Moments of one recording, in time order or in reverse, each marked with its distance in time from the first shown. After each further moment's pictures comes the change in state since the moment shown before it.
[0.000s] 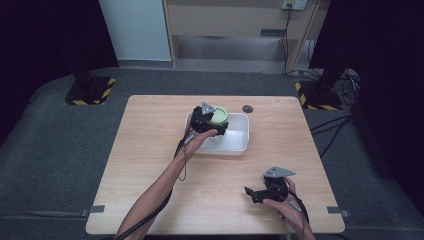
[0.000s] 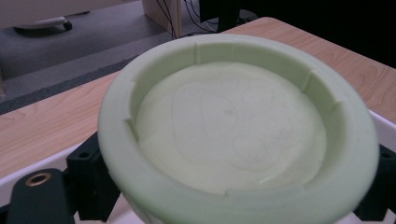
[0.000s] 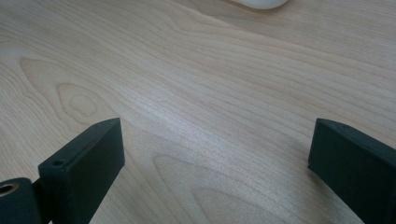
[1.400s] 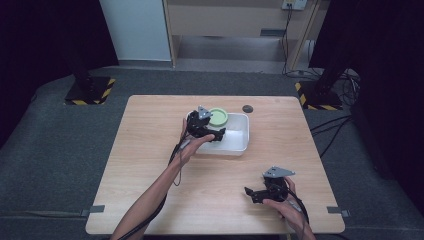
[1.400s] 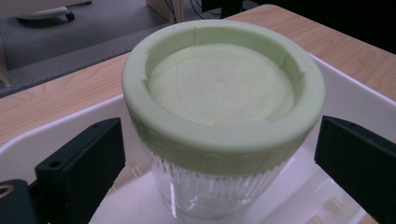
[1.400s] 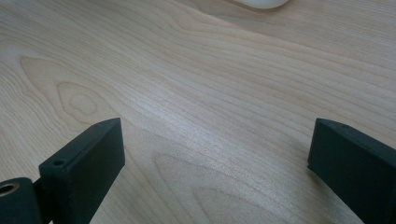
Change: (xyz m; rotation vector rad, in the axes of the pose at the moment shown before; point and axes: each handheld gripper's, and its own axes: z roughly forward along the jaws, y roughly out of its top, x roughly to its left) left arm -0.003 -0.011 -0.021 0.032 0.009 0.001; right arm 0.000 0.000 0.000 0.002 0.000 -0.004
